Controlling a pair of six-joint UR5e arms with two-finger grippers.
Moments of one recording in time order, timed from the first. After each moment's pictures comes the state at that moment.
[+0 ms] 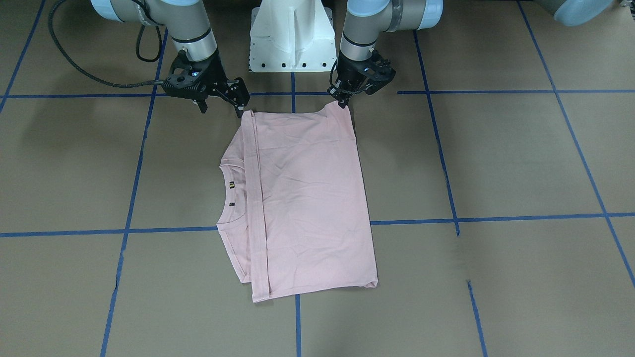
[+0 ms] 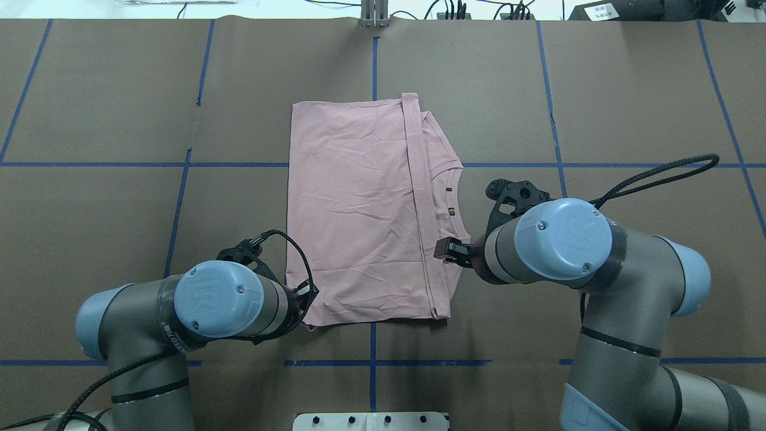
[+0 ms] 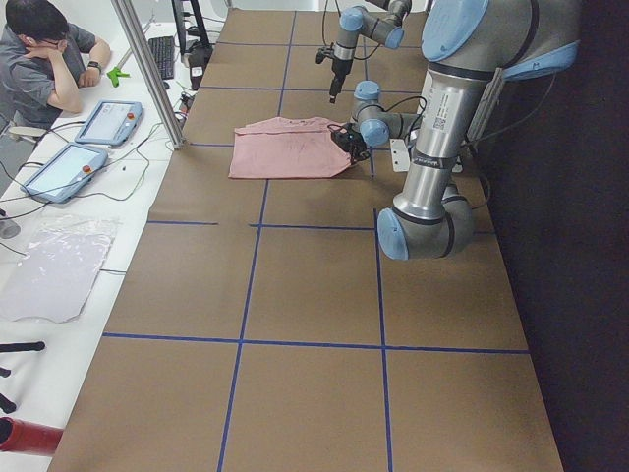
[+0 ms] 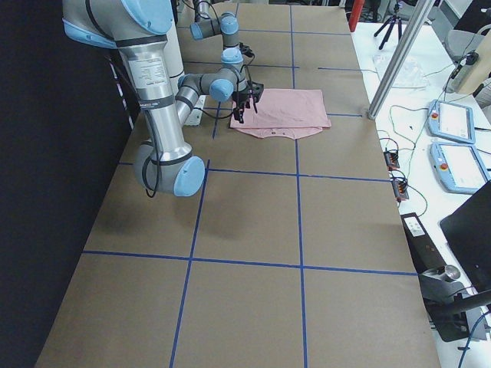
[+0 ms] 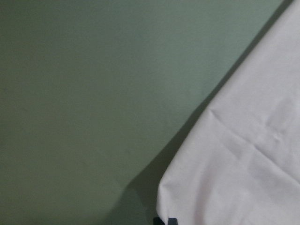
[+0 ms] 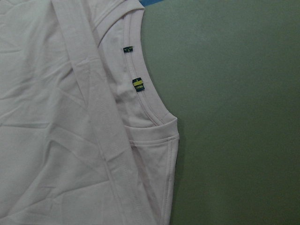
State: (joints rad) left arm -0.29 -2.00 -1.95 -1.63 -1.70 -2.06; right arm 0.41 -1.21 2.03 -1.56 1.73 1.59
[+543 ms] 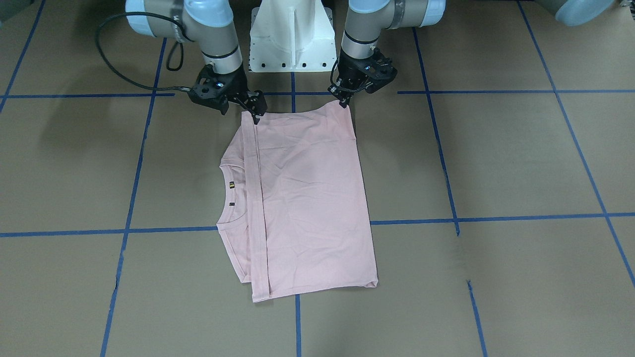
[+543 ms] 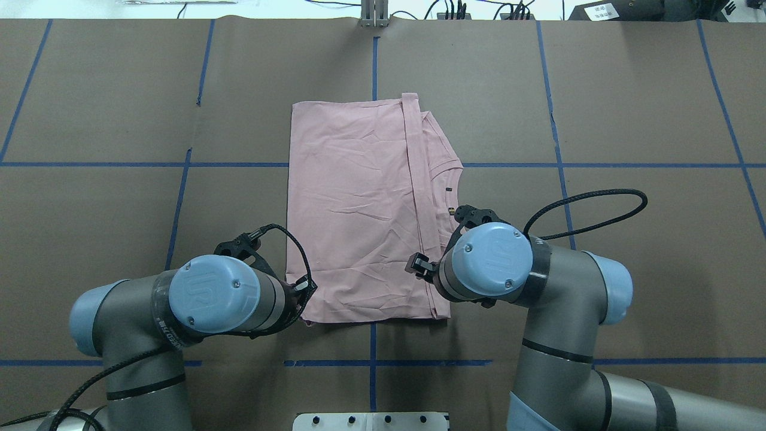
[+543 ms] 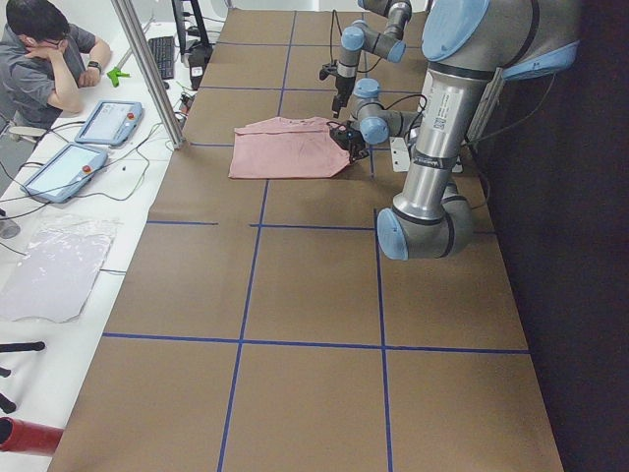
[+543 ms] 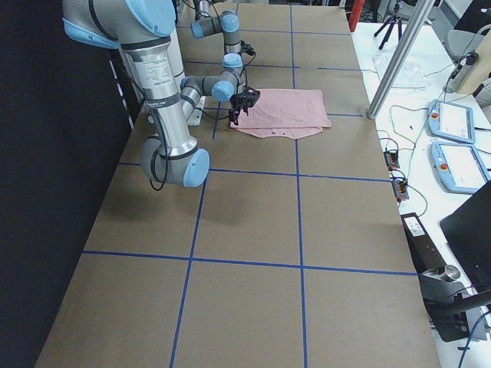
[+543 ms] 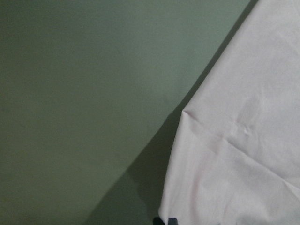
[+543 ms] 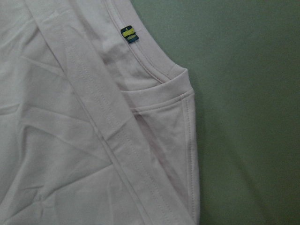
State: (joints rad) left arm -0.30 -2.00 -1.96 -1.62 -1.70 -2.04; right arm 0.35 -1.10 1.87 -1.56 1.72 1.77
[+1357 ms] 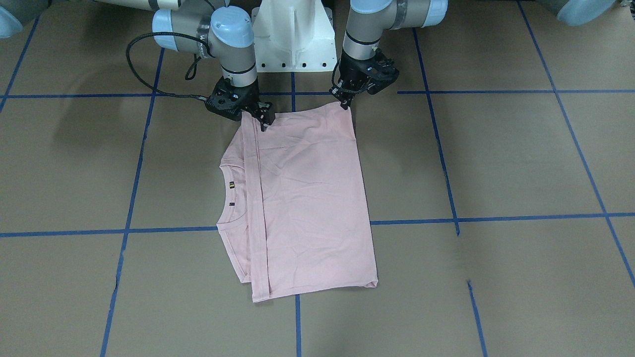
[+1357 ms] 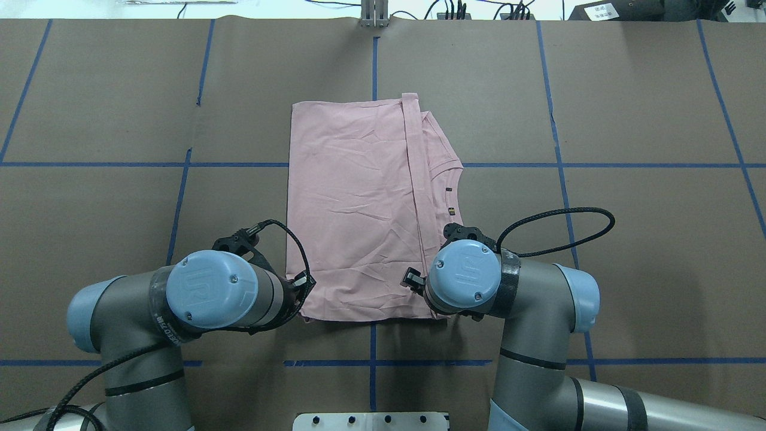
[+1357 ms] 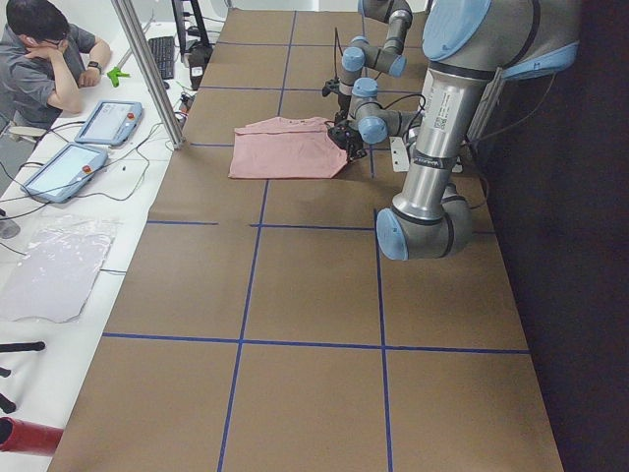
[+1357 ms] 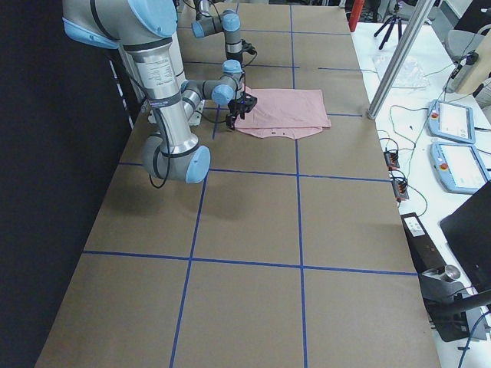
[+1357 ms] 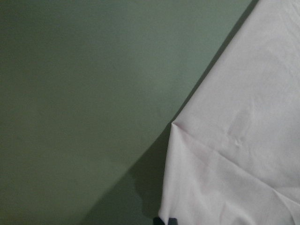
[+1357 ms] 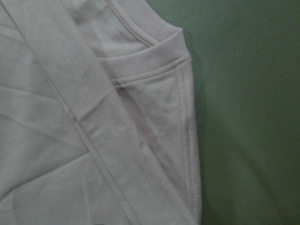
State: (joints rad) left arm -0.31 -2.00 -1.96 -1.62 -1.70 -2.03; right arm 0.32 -1.08 1.79 -1.56 1.72 1.80
